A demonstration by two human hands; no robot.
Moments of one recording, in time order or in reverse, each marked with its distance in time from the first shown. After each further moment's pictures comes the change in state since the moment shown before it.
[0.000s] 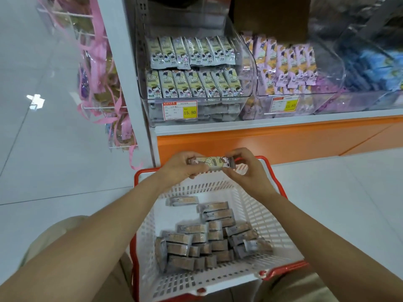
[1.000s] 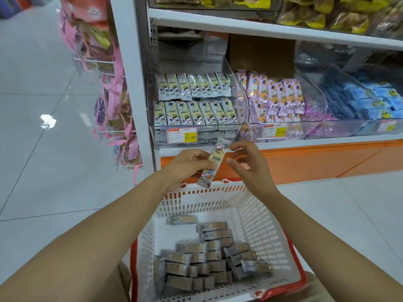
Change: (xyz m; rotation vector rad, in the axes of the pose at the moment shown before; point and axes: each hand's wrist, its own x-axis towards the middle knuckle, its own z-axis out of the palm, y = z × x) left_hand -0.013 0.076 0.002 -0.125 0.030 -0.001; right_hand 0.032 -0.064 -0.031 0.103 0.103 -0.135
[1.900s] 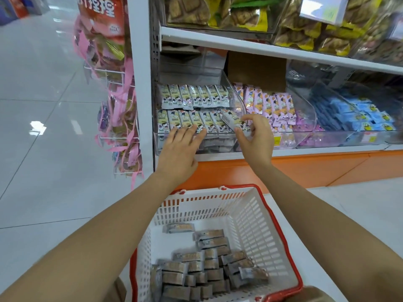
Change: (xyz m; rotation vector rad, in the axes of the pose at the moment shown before) left_hand 0.006 0.004 -0.027 1.456 0.536 0.611; right_hand 0.069 -0.021 -0.008 -0.558 0.415 -0.086
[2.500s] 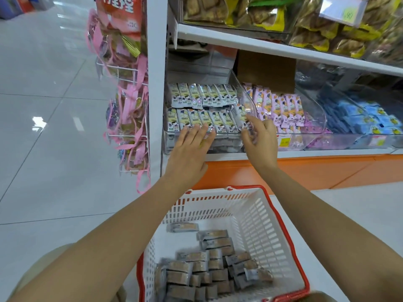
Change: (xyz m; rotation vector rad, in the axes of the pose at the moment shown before) left_hand -0.011 0.000 -0.001 -0.002 -0.002 0.032; right_hand -0.002 0.000 0.016 -0.081 -0.070 0.012
